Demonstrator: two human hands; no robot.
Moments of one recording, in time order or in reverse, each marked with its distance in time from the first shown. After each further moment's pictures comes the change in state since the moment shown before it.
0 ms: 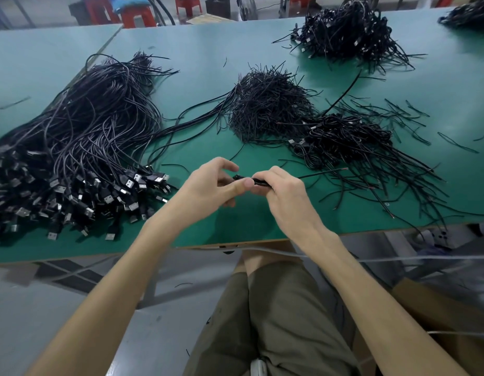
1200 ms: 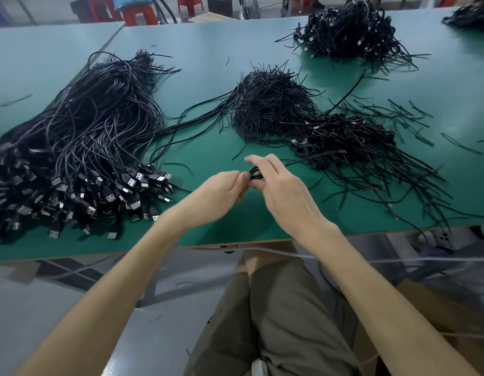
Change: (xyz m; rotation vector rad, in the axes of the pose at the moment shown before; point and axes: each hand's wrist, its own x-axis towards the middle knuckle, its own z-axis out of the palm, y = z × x) left_hand 0.003 0.002 0.008 0.204 -0.139 0.106; right_hand 0.011 -0.003 0.001 -0.230 -0.037 -0.169
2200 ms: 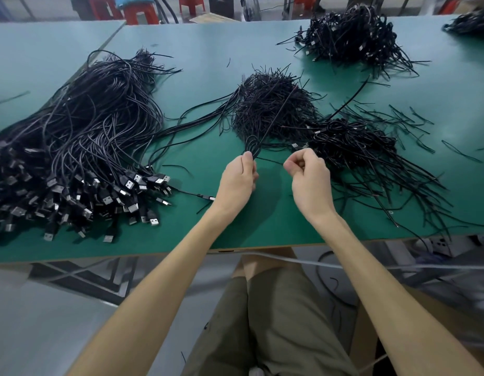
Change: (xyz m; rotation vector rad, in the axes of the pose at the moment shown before) left_hand 0.055 -0.002 0.043 -0.515 0.410 -0.113; right_hand 0.019 0.046 0.001 0.286 0.259 0.486
